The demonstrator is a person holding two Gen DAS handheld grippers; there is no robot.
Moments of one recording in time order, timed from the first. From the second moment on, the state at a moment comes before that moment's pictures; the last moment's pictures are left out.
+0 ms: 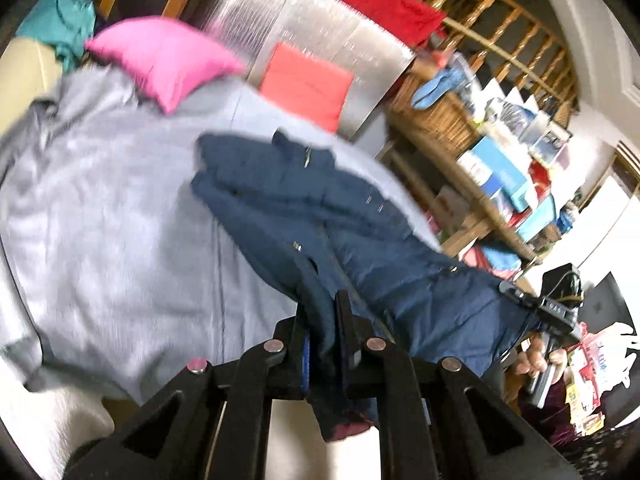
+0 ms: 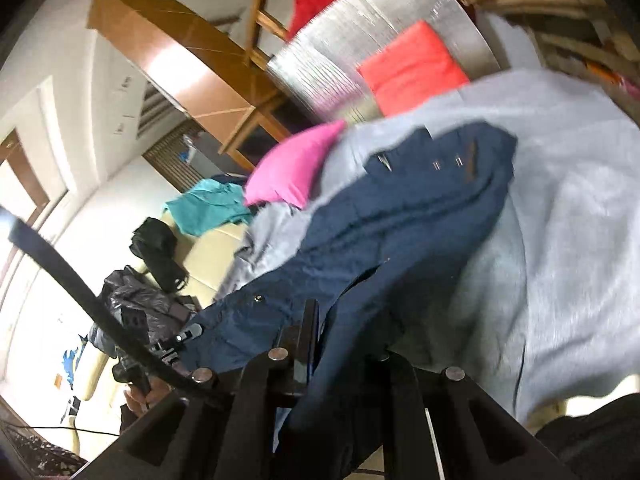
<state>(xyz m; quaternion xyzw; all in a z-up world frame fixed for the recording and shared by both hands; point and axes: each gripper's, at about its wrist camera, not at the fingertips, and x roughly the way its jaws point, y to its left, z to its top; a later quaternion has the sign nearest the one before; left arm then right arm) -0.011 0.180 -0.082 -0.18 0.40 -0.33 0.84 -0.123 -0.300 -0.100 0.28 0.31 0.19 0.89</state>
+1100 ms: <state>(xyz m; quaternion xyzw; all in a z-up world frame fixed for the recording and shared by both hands) 0.218 0.144 -0.143 -0.28 0.40 -0.17 0.85 0.126 -0.397 -0.154 0.42 0.27 0.08 0.86</state>
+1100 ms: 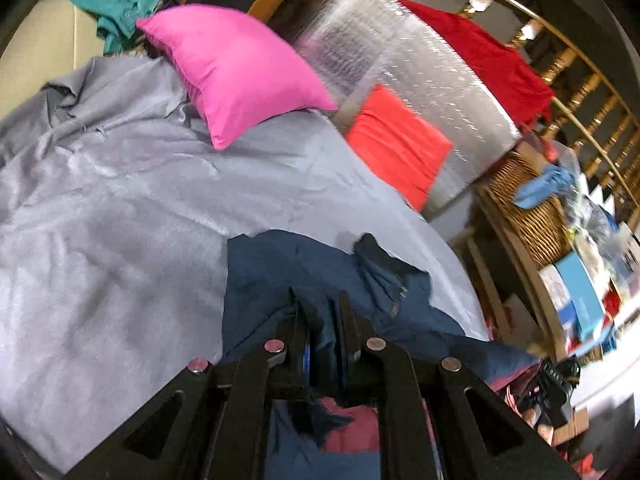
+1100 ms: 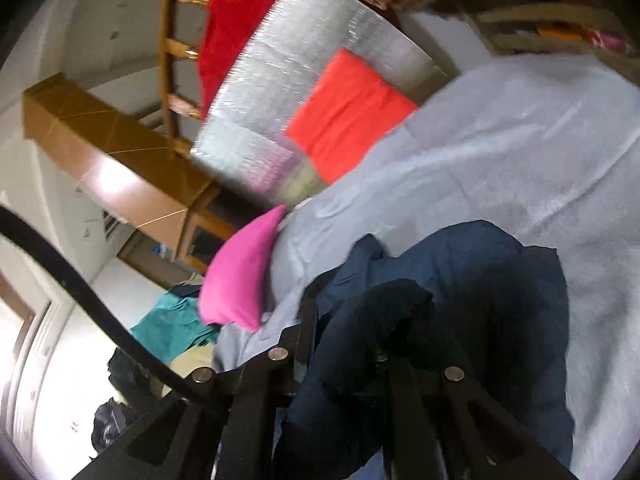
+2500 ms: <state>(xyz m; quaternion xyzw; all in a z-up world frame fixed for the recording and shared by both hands) 0.283 0.094 -0.157 -0.13 0.41 -0.04 0.90 0.249 -0.284 -0.152 0.26 0.39 0.15 0.87</state>
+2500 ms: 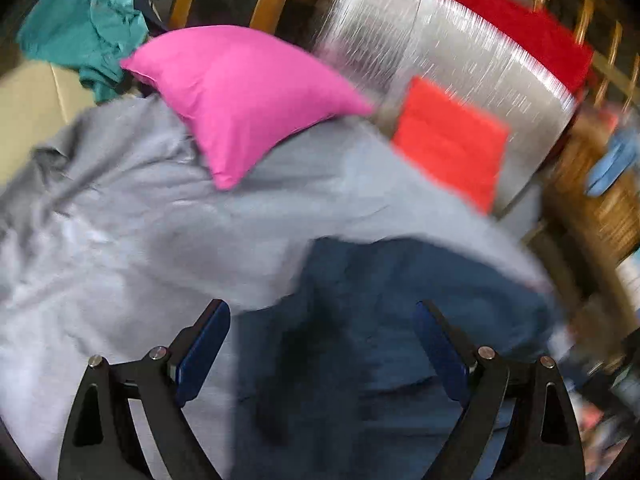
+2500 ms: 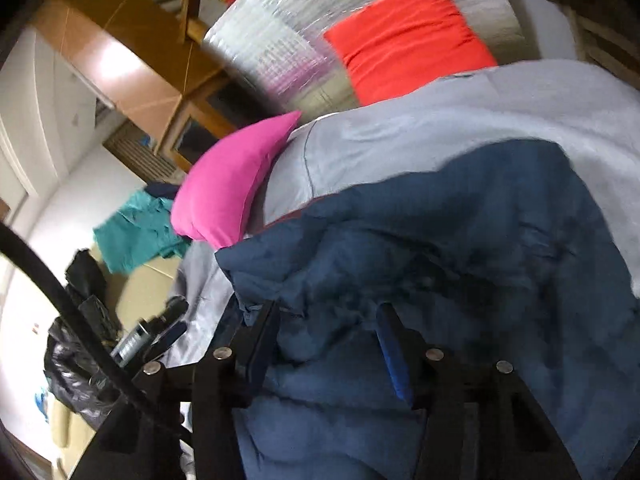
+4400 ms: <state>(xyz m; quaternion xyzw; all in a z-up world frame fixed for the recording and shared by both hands) 0.284 0.095 -0.173 0.01 0.46 0.03 0.89 0.307 -0.259 -0.156 0.24 0.42 -0.02 0.87</state>
